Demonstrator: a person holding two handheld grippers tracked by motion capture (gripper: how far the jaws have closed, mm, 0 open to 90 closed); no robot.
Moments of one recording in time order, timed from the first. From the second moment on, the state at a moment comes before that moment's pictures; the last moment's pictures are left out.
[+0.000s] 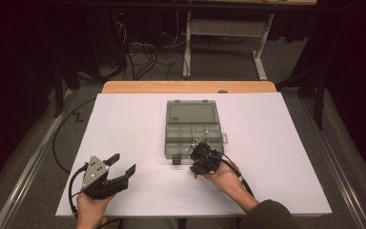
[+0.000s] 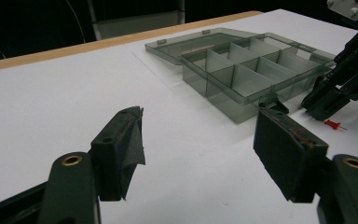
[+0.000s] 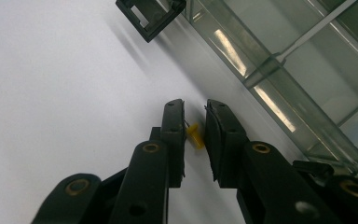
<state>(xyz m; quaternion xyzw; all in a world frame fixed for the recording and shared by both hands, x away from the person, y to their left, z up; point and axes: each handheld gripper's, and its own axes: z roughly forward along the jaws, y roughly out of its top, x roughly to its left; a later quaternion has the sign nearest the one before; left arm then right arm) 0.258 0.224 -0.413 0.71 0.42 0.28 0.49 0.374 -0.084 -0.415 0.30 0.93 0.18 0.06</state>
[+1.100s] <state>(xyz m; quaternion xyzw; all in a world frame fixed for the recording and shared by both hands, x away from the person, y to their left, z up) 0.272 0.213 -0.412 0.72 0.40 0.26 0.50 0.369 -0.097 -0.404 0.32 0.92 0.20 0.07</state>
